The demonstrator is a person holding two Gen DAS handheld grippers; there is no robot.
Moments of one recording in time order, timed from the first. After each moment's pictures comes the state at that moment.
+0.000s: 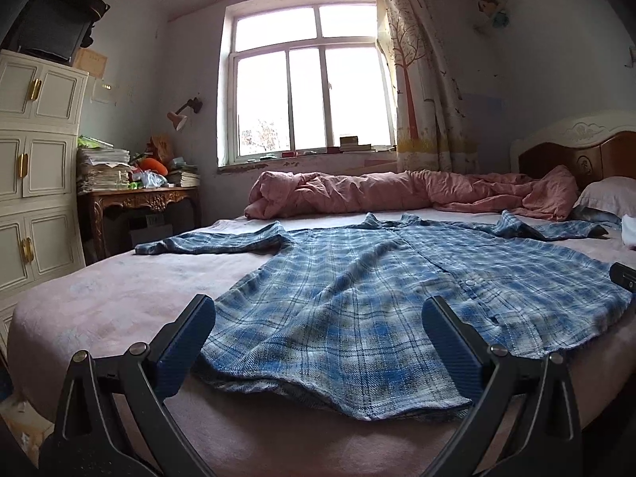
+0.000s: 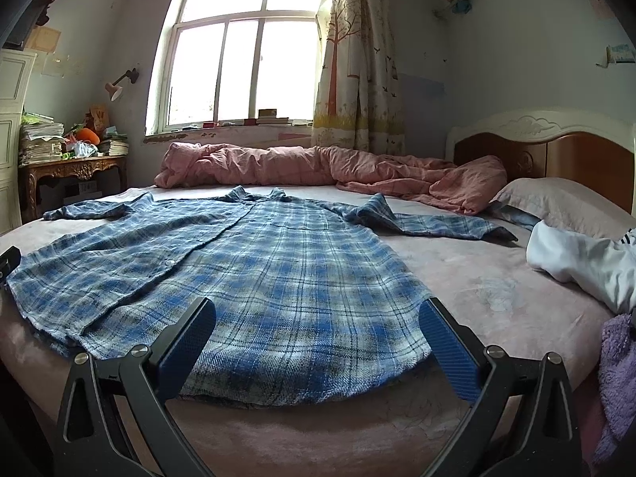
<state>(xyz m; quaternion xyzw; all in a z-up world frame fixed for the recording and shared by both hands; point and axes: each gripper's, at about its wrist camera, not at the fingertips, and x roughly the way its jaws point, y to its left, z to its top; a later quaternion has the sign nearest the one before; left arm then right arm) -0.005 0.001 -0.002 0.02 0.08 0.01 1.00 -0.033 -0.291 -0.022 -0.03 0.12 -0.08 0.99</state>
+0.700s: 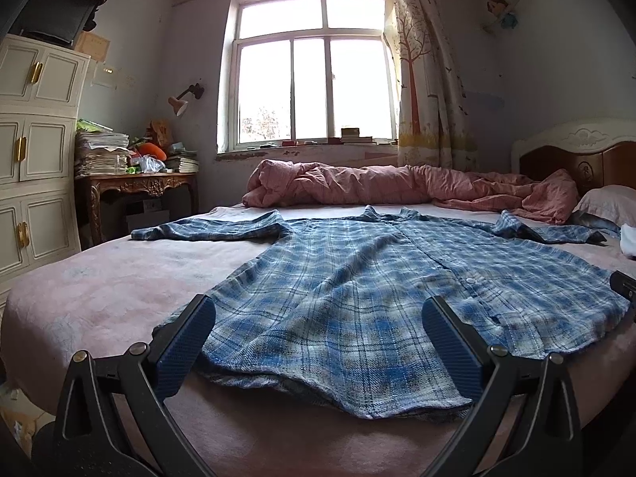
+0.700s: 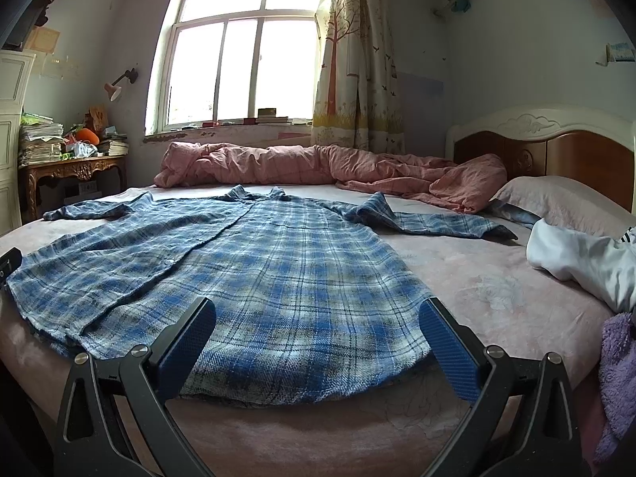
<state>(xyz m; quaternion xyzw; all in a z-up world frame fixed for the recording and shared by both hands) 0.001 0.005 -0.003 0.01 0.09 0.00 1.00 -0.032 -0.292 -0.023 -0.03 0.12 -0.08 0.99</state>
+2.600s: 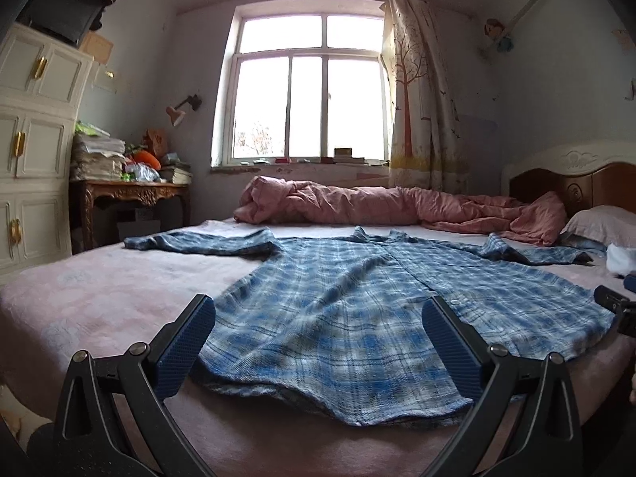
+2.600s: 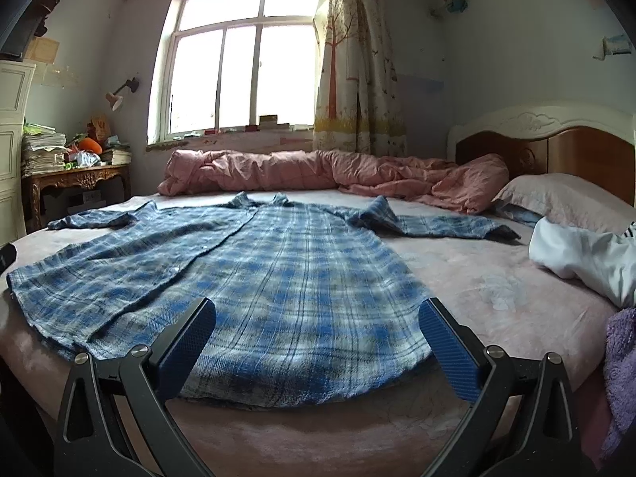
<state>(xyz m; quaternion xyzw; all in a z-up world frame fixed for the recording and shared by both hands) -0.014 0.017 0.006 -0.02 0.06 -0.02 1.00 -0.035 -0.290 -0.022 -0.02 0.11 -0.08 0.99</state>
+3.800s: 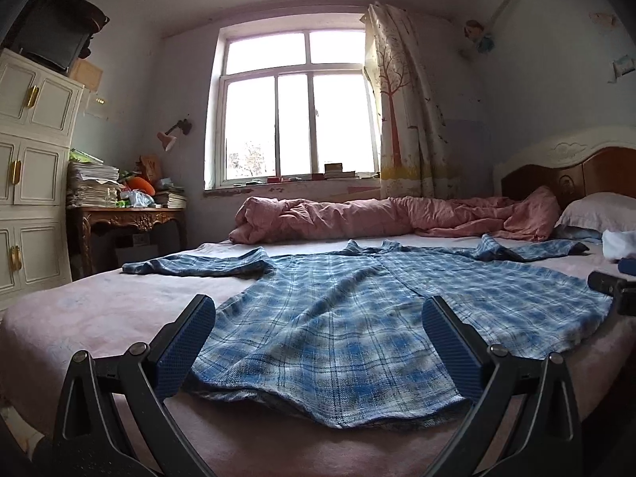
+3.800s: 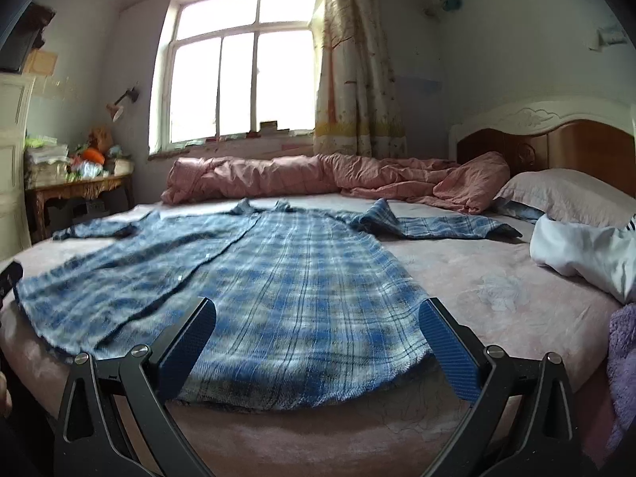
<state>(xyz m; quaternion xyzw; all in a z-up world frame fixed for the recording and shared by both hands) -0.027 0.000 0.006 0.01 0.02 -0.02 1.00 -0.039 -0.296 -0.021 0.00 0.11 -0.06 0.99</state>
